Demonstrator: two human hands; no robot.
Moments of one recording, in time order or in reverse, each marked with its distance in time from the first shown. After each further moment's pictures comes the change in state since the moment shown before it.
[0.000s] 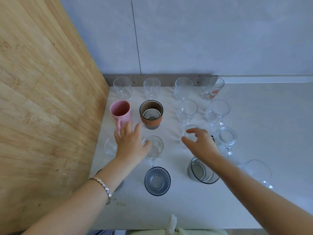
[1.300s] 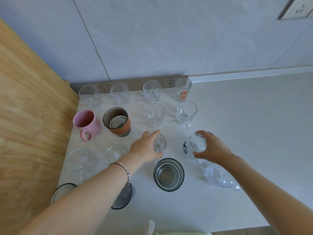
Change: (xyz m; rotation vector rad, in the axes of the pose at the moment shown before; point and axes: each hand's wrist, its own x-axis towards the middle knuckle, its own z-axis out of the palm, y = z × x) left_hand 0.040 0.121 0.064 -0.087 -0.440 0.169; right_hand 0.044 0.132 -0.094 -0.221 -0.075 -0.042
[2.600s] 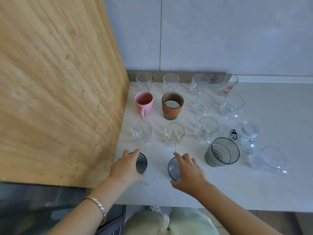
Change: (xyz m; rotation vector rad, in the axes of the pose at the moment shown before) left_hand -0.193 -0.187 -0.002 0.071 0.049 -0.305; right_hand -0.123 -0.177 0.182 -0.348 -0.178 -0.203
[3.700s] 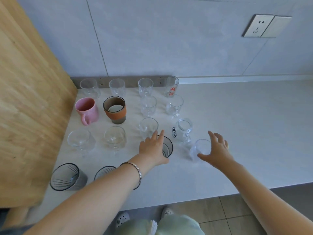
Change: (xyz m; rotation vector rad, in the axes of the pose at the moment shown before) left_hand 0.026 0.258 0.030 0.141 -0.006 0.383; right_hand -0.054 0.248 -0.079 0.230 0.307 0.420
